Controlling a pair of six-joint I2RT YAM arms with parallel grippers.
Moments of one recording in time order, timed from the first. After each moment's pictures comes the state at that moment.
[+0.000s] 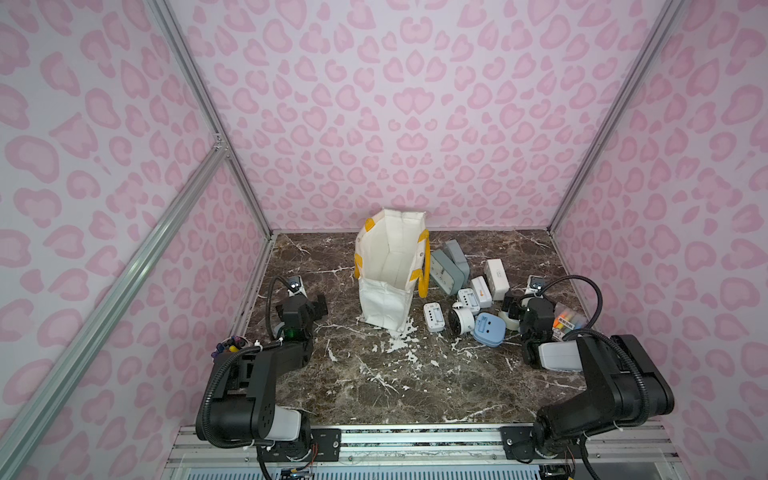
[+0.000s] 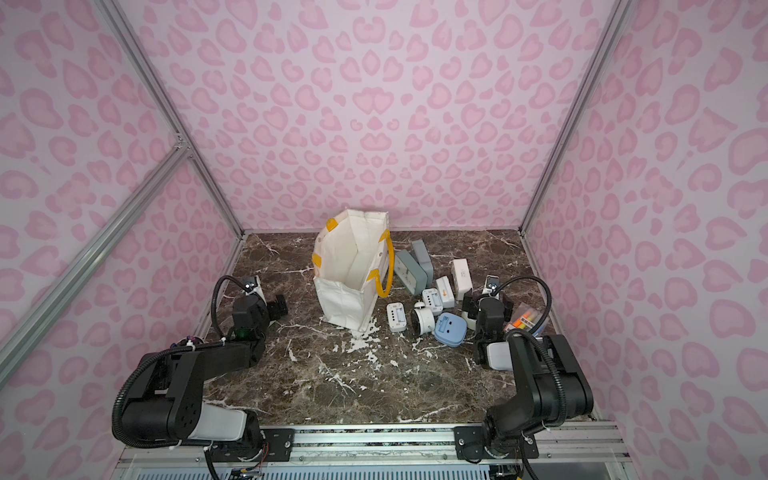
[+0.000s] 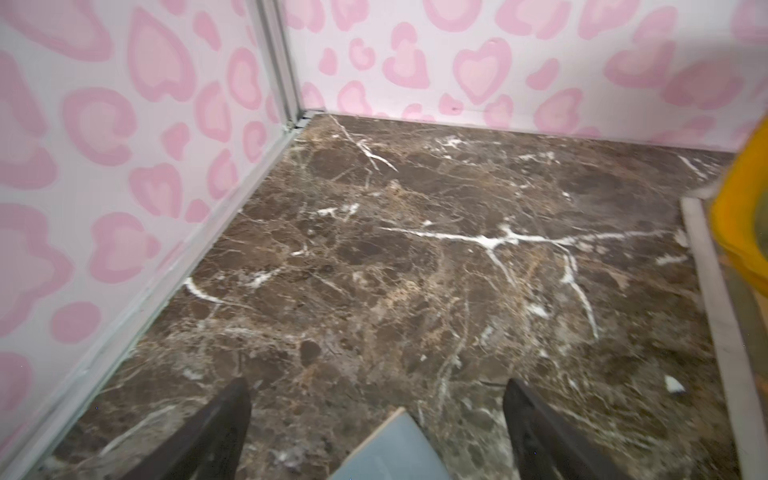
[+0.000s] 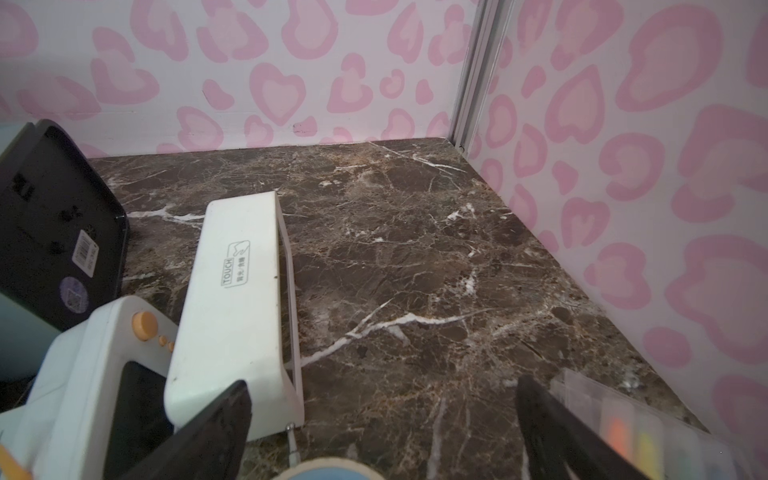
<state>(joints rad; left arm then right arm) -0.01 1.44 0.38 0.68 -0.21 -0.07 0.04 1.53 0.34 0.88 0.32 0.04</state>
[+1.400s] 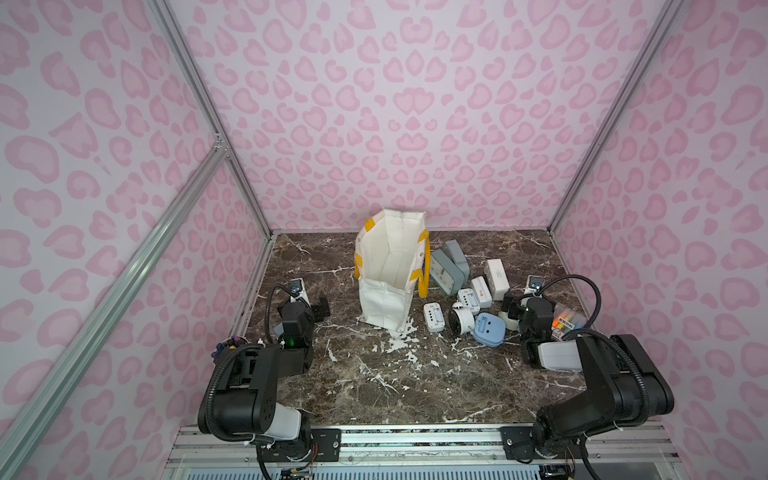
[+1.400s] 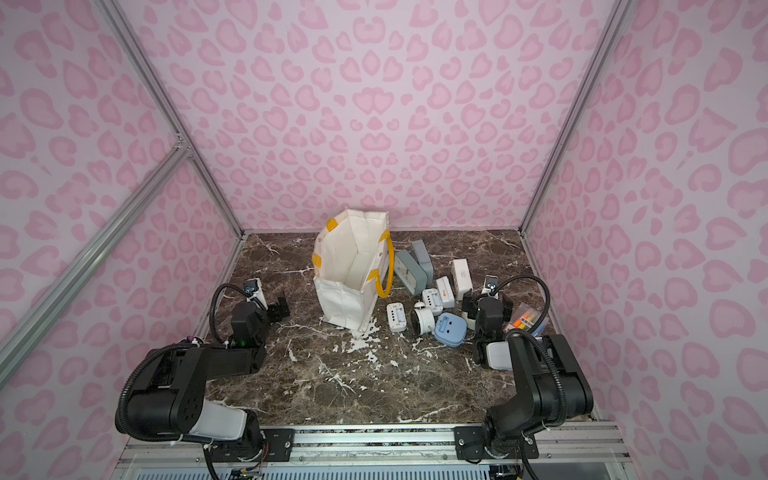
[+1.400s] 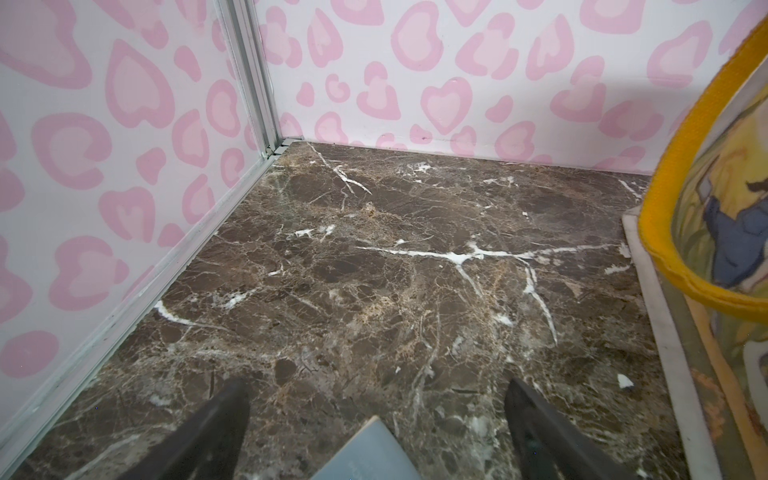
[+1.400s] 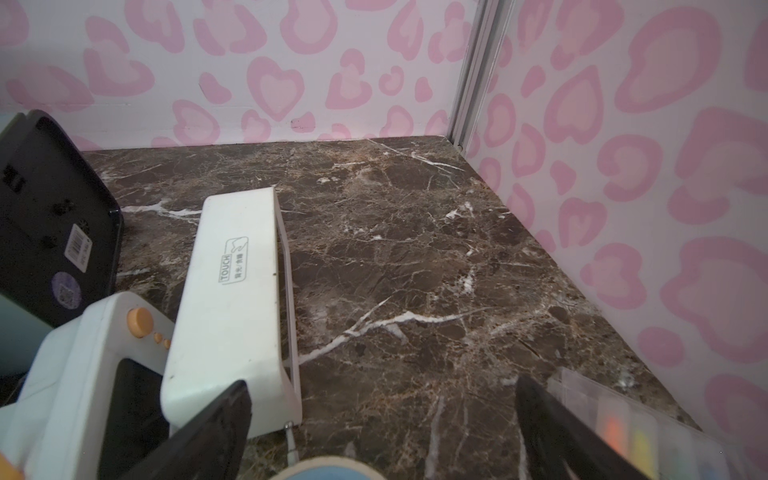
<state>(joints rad) 0.00 1.48 0.32 0.86 -0.16 -0.07 0.05 1.54 0.34 0.87 0.33 0.03</state>
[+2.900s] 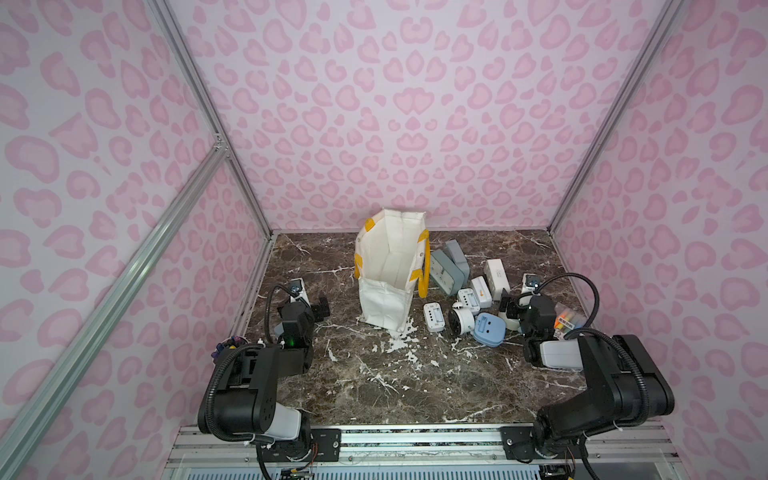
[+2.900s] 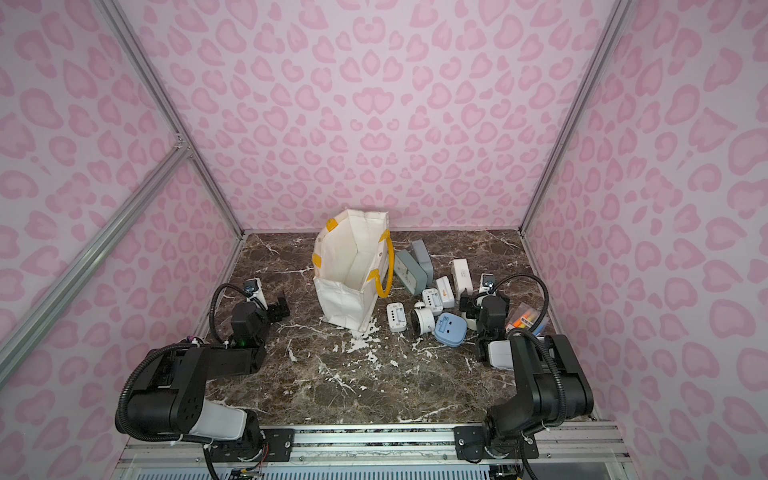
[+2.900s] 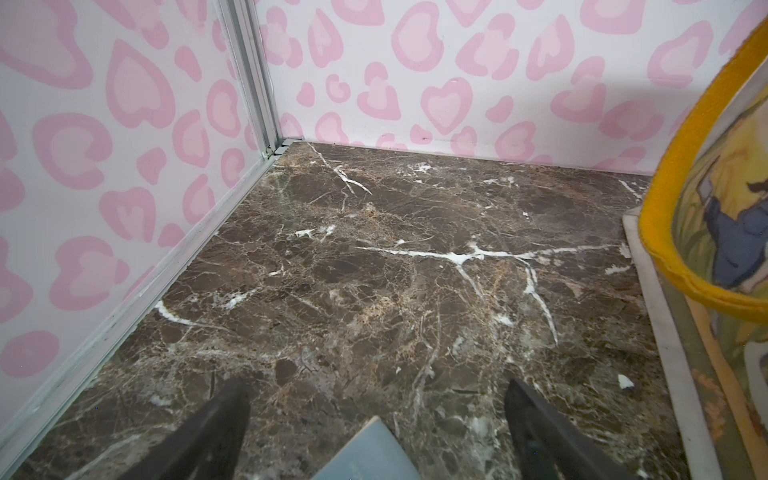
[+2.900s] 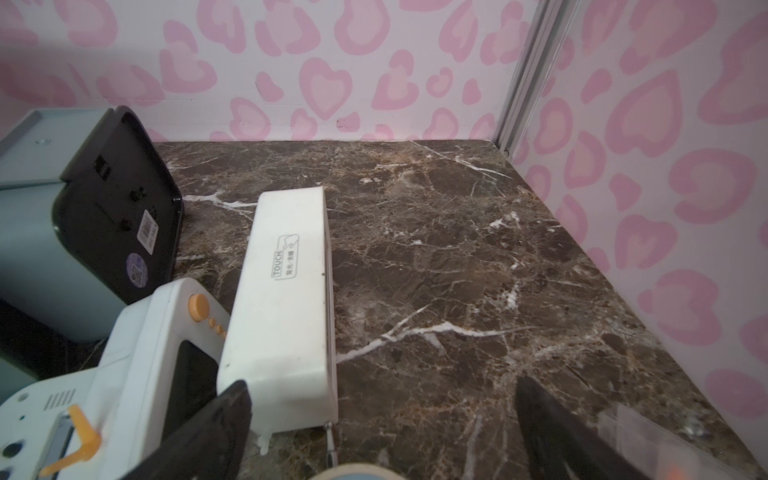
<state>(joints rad) 0.00 1.48 0.32 0.86 -0.16 -0.07 0.02 1.54 0.36 0.86 0.17 0.00</state>
